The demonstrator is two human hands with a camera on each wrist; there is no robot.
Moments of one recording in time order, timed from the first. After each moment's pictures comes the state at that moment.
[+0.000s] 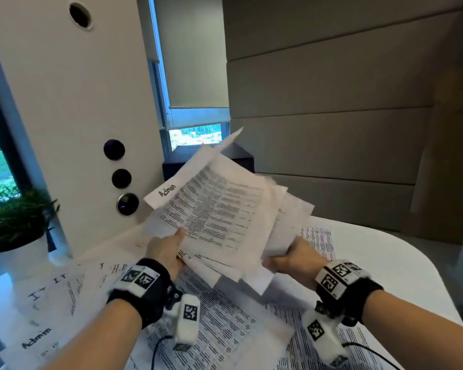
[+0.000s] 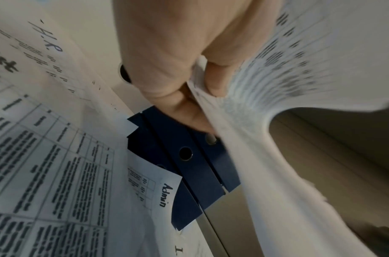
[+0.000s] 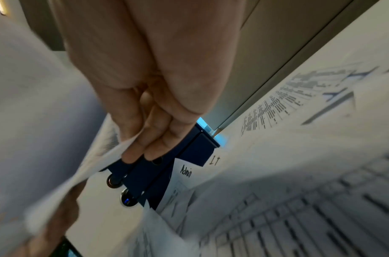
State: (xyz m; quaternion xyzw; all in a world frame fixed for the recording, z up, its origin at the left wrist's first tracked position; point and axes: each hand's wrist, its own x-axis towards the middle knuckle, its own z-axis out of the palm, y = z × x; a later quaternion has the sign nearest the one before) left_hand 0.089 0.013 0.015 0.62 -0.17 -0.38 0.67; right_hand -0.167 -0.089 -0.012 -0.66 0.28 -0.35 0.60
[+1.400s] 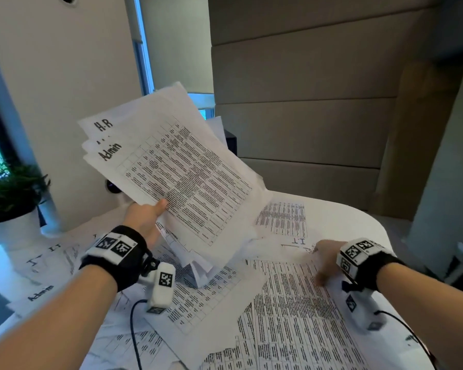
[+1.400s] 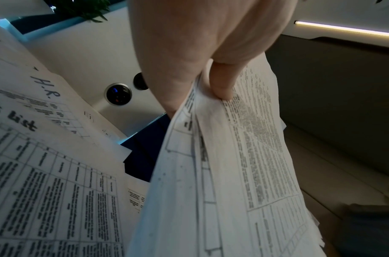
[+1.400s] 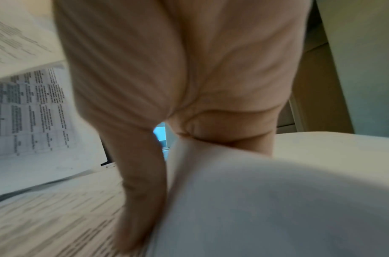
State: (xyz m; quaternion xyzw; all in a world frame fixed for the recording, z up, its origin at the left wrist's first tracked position) left_hand 0.075 0.057 0.036 0.62 -0.25 -0.28 0.69; right_hand -0.288 -0.076 -0.025 -0.79 0.60 0.13 0.09
